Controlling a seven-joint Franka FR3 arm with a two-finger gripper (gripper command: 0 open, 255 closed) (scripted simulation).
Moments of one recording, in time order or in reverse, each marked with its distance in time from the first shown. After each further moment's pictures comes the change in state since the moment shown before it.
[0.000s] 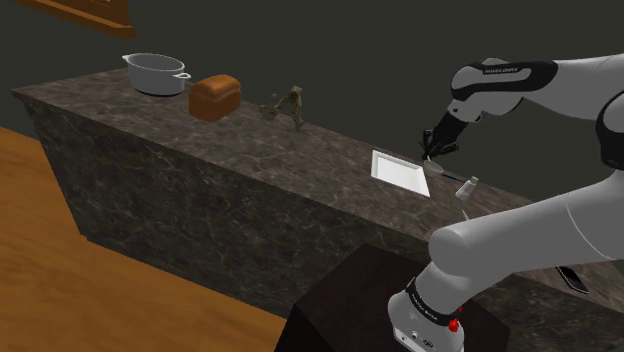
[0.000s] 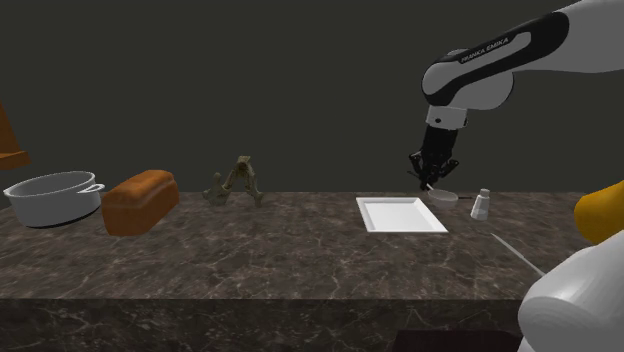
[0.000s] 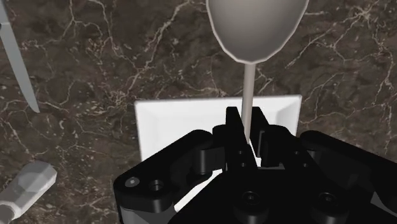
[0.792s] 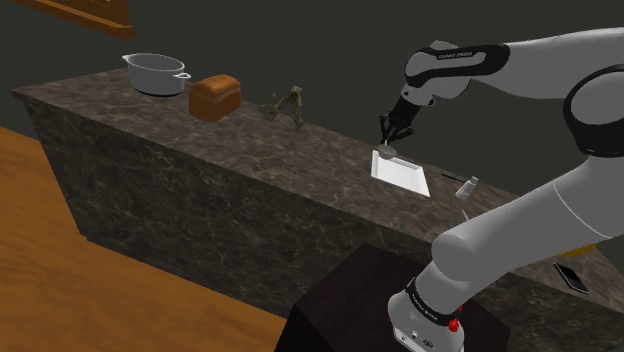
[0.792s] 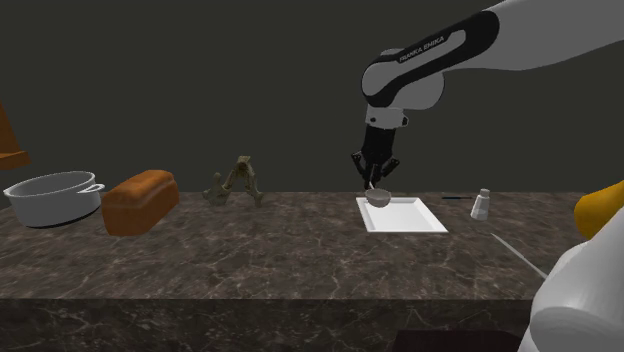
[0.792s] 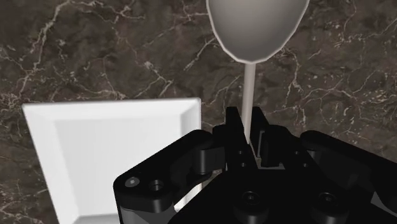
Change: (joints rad) arm 0.138 0.152 0.181 0.108 0.109 0.055 0.250
